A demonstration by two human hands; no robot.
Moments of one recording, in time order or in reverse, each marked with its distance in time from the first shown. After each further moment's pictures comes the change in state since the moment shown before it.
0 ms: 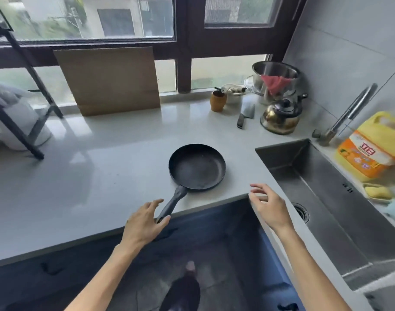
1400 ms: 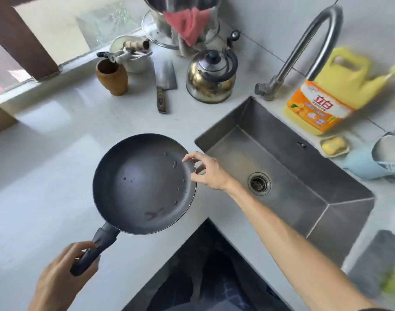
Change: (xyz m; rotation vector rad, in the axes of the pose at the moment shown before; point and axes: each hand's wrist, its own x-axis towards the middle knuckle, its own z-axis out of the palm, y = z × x) left_hand 0.210 0.049 -0.016 -0.035 -0.118 0.131; right_hand 0.270 0.057 -0.001 0.084 -0.228 0.072
